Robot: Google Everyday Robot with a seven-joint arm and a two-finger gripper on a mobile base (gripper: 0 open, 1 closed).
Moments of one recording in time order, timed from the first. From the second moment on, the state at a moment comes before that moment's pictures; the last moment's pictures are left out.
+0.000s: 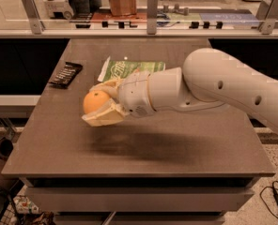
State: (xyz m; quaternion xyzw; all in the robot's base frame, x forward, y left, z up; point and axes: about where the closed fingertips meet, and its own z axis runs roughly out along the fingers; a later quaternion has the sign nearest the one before) arm 0.476 0.102 0.890 -0.59 0.58 0.30 0.47
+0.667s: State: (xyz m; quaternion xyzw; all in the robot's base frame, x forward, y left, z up) arm 0.489 0.099 0.953 -0.60 0.55 0.27 0.50
